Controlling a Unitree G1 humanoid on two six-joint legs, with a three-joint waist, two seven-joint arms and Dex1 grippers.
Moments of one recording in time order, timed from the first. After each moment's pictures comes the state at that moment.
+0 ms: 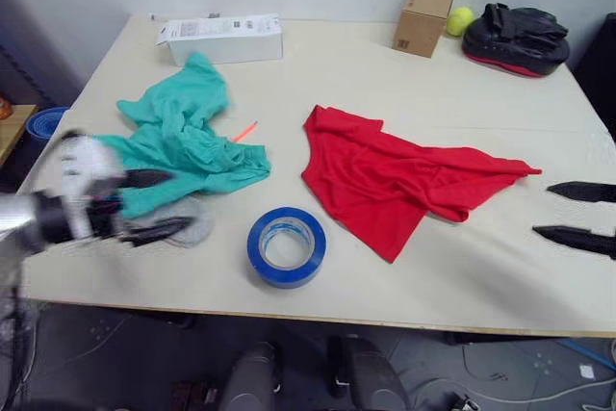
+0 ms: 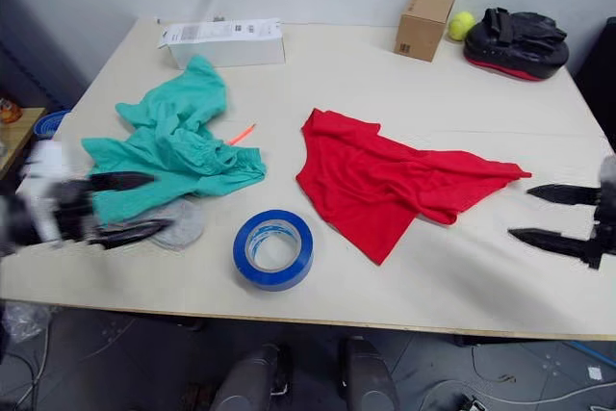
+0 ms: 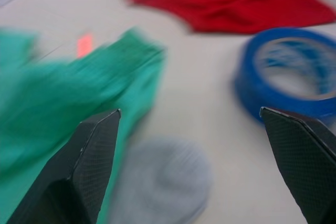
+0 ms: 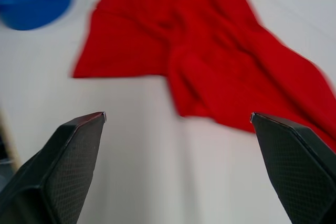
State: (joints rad) left arm -0.24 1.04 0.21 -0.28 -0.57 0.51 -1.14; right arm -0.01 -1.17 -0.54 -0.04 0.60 0.50 1.42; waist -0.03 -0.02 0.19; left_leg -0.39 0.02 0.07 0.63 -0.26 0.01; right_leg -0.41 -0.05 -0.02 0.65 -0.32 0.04
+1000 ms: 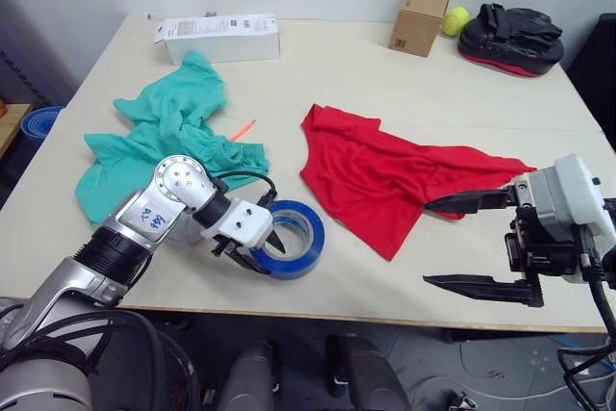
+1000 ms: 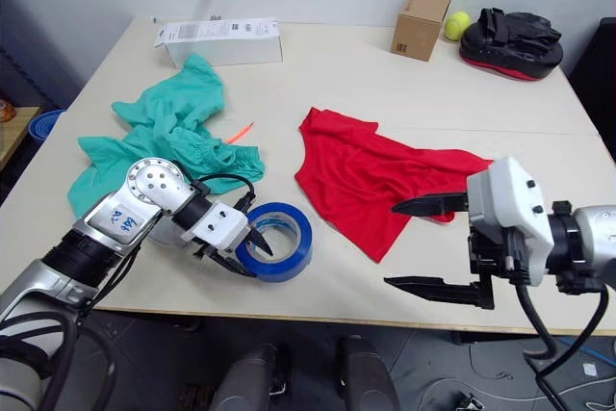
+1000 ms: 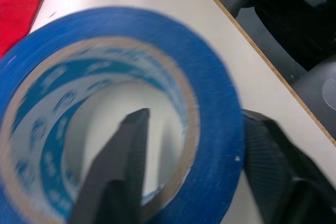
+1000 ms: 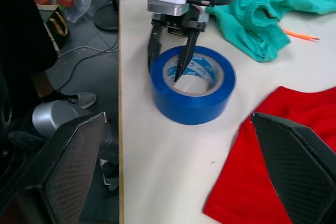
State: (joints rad) left arm -0.75 0.78 -0.53 0.17 -0.19 -0.09 -1.50; right arm -0.10 -1.12 -0.45 -0.68 0.97 0.73 1.12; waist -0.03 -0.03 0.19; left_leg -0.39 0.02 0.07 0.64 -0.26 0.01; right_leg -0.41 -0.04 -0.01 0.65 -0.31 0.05
